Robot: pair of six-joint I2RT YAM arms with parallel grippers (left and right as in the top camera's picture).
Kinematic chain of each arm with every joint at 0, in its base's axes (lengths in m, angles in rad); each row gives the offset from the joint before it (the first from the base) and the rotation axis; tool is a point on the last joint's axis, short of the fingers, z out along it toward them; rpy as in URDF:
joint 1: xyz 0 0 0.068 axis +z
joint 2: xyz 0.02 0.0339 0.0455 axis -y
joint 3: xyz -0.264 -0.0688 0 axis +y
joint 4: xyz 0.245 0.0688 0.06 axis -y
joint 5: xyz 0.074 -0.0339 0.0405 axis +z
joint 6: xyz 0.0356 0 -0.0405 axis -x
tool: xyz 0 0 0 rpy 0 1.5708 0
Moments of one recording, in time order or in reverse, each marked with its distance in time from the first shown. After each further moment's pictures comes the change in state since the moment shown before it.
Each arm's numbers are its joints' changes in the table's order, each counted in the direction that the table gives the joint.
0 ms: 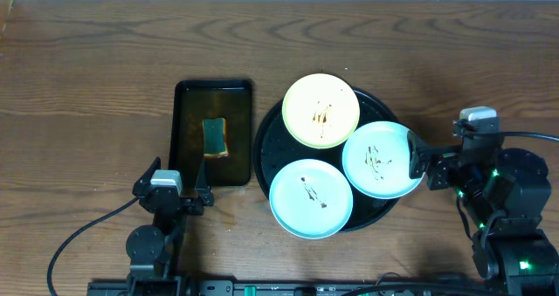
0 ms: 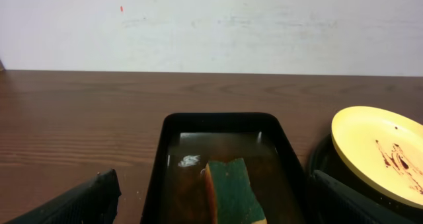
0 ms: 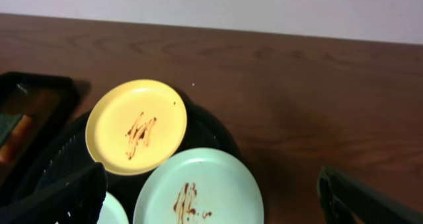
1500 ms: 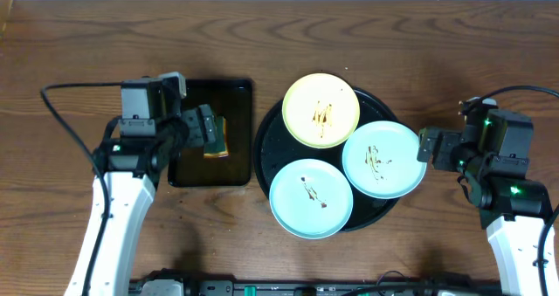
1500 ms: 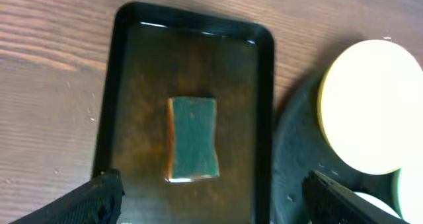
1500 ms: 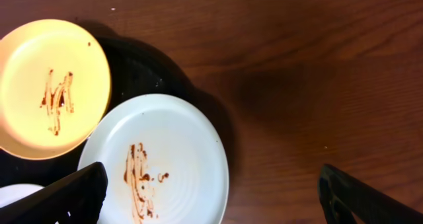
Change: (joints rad) left arm -0.011 -1.238 -0.980 -0.573 -0.096 0.178; right arm -0.159 -0.340 -0.008 -0.033 -0.034 -0.086
